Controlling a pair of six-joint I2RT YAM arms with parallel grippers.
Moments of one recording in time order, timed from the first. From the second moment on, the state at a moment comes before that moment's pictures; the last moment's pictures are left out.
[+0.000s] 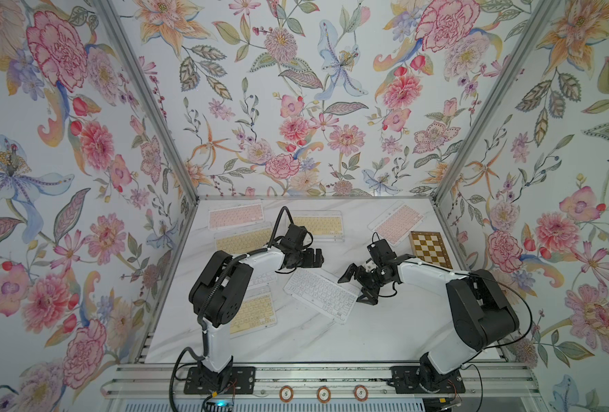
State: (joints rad) left arm -0.56 1.94 1.22 -0.21 0.22 -0.50; right arm 0.39 1.68 0.91 -0.45 -0.56 0.93
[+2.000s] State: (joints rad) left arm -0.38 1.92 1.14 -0.12 0.39 -0.53; right arm 0.24 1.83 0.85 0.24 -0.66 0.77
